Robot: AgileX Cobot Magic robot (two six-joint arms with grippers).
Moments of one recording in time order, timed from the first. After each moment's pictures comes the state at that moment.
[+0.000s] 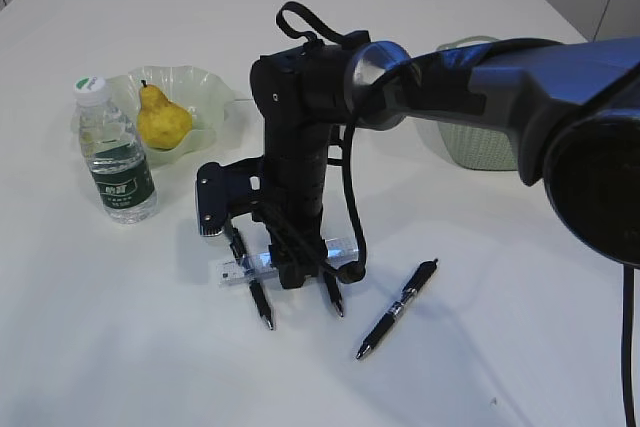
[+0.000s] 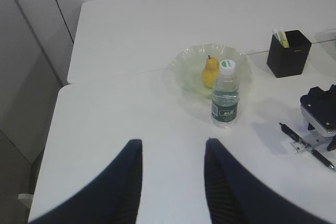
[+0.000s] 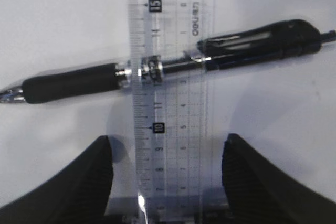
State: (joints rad) left arm -0.43 0.36 -1.16 0.37 1.28 -0.19; right arm 0.62 2.40 -1.95 0.08 1.12 -1.16
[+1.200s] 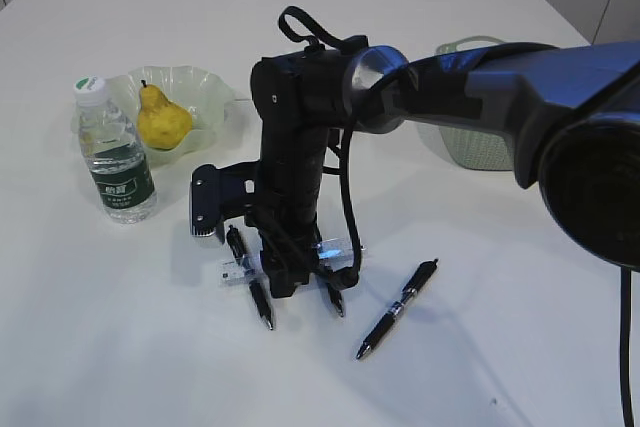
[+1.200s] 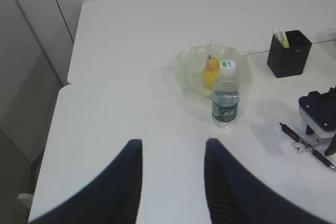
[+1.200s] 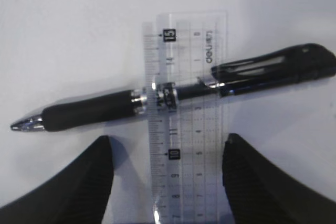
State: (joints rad) left arm -0.43 0.36 -1.16 0.38 1.28 -0.19; right arm 0.62 2.41 -1.95 0.14 1.12 -1.16
